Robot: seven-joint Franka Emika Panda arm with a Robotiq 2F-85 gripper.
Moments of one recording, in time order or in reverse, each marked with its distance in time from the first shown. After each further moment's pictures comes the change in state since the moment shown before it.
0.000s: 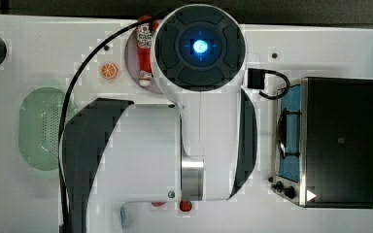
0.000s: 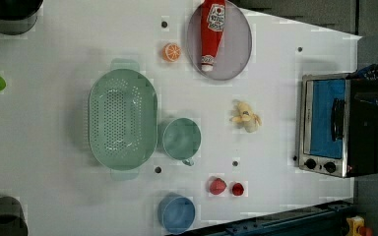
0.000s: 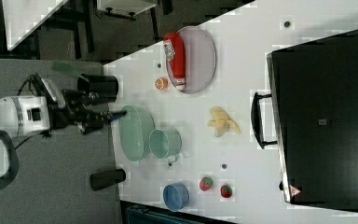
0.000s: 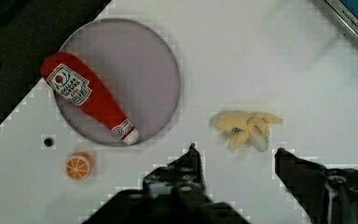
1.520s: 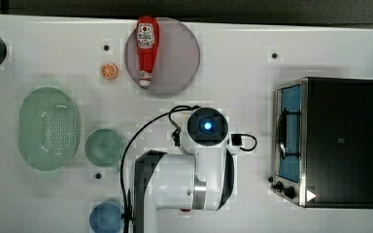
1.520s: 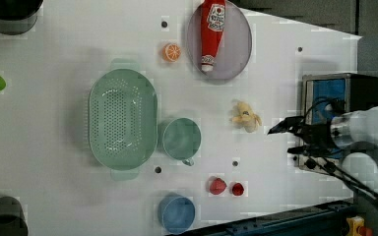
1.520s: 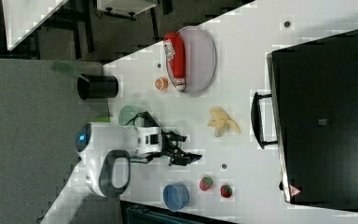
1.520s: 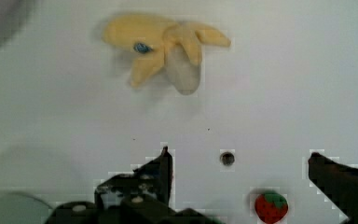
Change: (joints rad) arm -0.040 0.035 -0.009 -0.641 0.025 0.461 -0.203
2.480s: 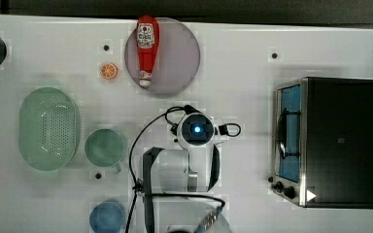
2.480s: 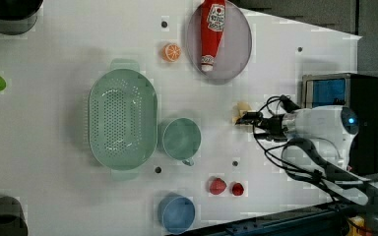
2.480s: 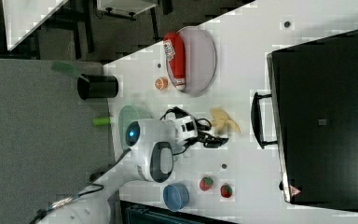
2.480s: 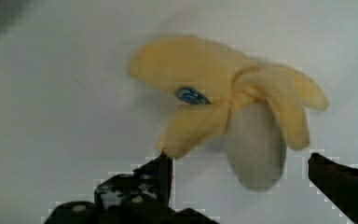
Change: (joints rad) arm 0.012 0.361 0.001 -0.004 -0.021 0.455 -0.107
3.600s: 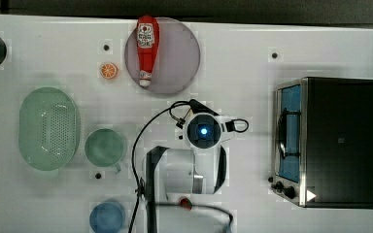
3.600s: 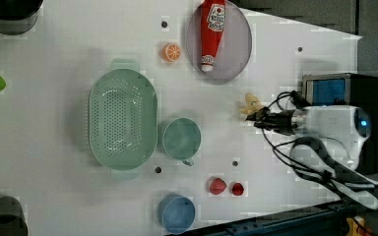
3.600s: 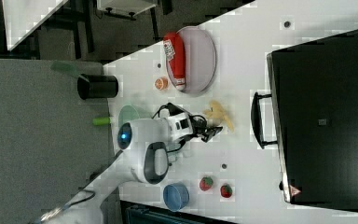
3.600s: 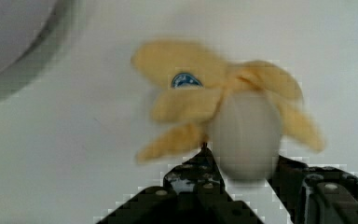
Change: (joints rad) arm -0.006 -0.094 -0.021 -0.004 -0.010 -0.010 -0.024
